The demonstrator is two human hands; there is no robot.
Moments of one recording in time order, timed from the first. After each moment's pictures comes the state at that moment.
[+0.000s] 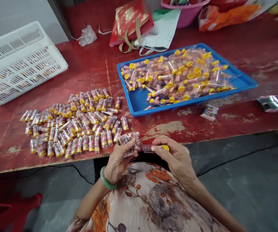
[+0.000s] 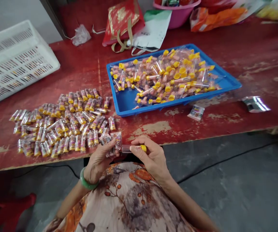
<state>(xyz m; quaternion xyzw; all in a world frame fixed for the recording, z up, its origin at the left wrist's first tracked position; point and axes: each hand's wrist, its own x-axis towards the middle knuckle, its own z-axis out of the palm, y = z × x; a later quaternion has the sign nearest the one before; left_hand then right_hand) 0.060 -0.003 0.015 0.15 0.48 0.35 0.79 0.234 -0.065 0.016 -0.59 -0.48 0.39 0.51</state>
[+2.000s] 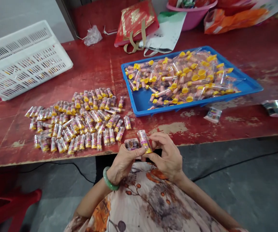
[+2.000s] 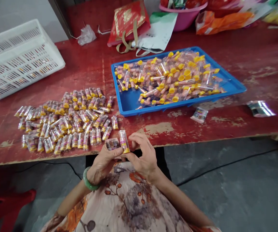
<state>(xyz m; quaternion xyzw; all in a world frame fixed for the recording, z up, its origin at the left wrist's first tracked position) 0.063 -0.019 0.019 0.27 0.37 0.36 0.81 0.209 -0.051 0.002 -0.51 -0.63 0.18 0.55</state>
